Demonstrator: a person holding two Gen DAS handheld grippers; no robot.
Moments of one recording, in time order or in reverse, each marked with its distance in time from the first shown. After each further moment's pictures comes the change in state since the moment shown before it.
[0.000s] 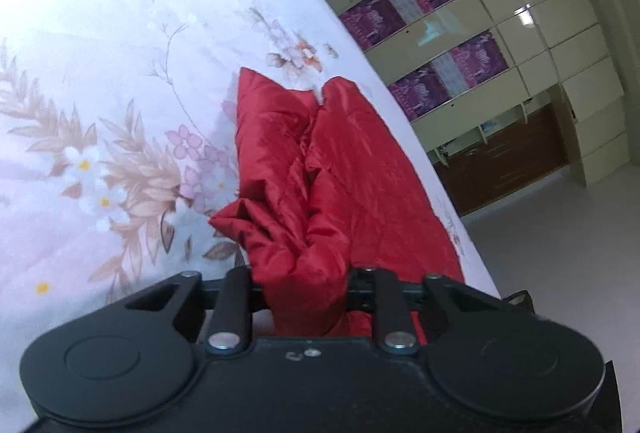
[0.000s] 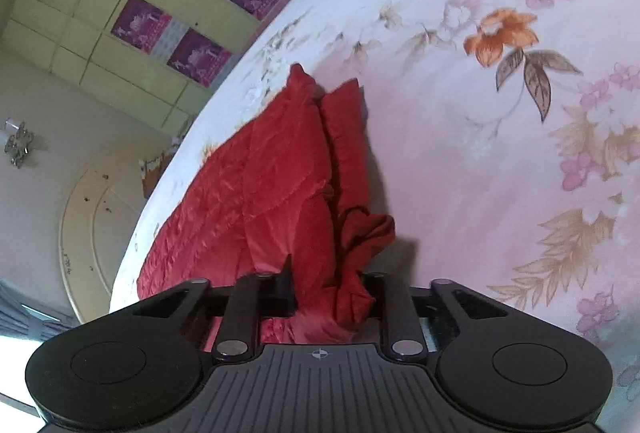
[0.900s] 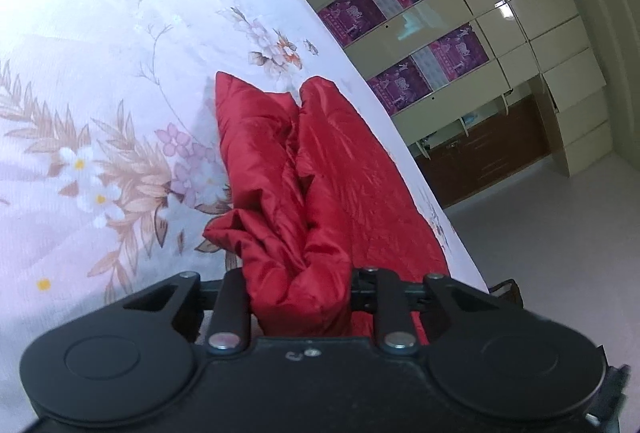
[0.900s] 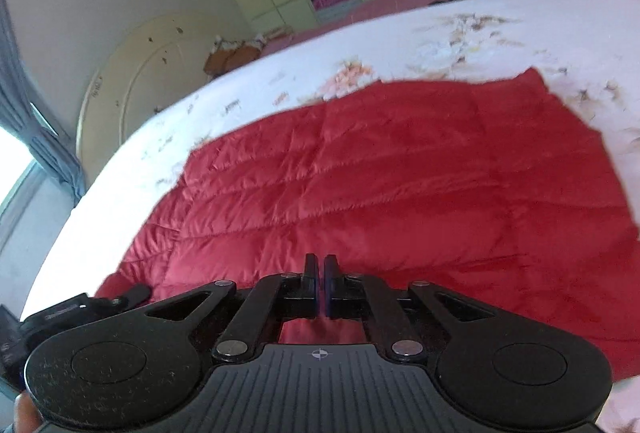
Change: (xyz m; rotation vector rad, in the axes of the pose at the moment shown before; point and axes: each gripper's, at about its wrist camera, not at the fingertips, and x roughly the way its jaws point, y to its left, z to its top) left arm -0.004 -0.002 0.003 0.035 0.021 -0.052; right arm 0.071 0.135 -0.065 -0.514 0.163 0.026
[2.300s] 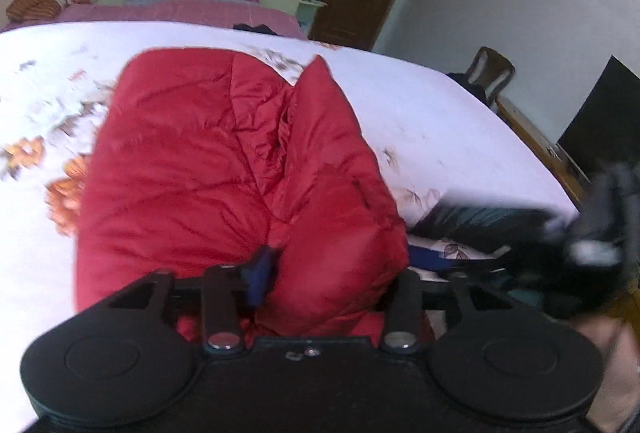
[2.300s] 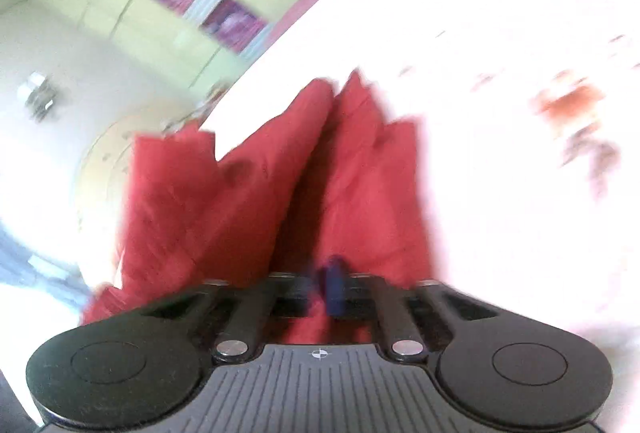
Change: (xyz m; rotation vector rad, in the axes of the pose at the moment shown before) left arm 0.101 -0.260 -0.171 0.763 0.305 0.011; right arm -0.092 -0.216 -0.005 0.445 -0.144 0.032
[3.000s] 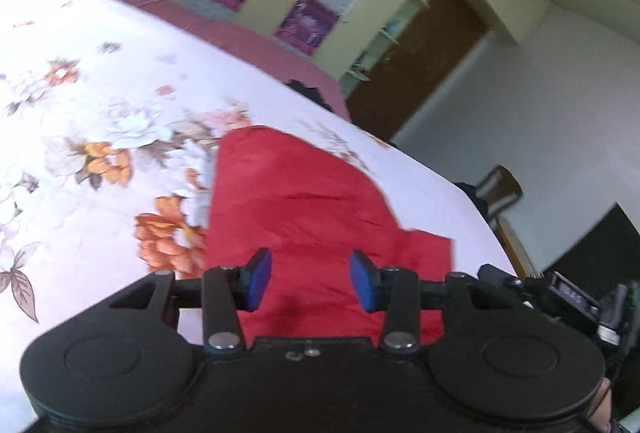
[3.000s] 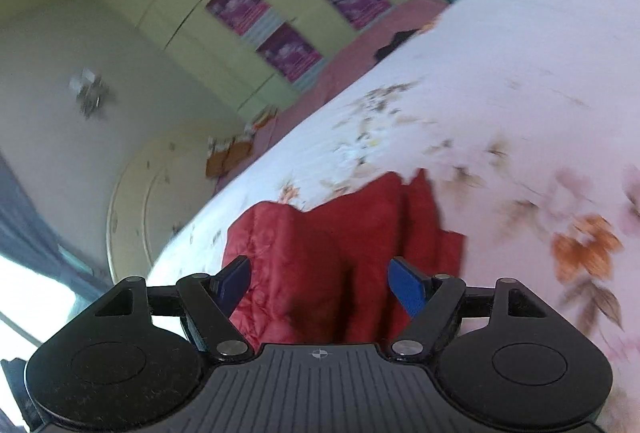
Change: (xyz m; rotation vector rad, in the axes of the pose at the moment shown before) left arm -0.058 0.125 0.012 -0.343 -0.190 -0.036; right arm 0.010 0.071 0.043 -0.213 -0.005 0.110
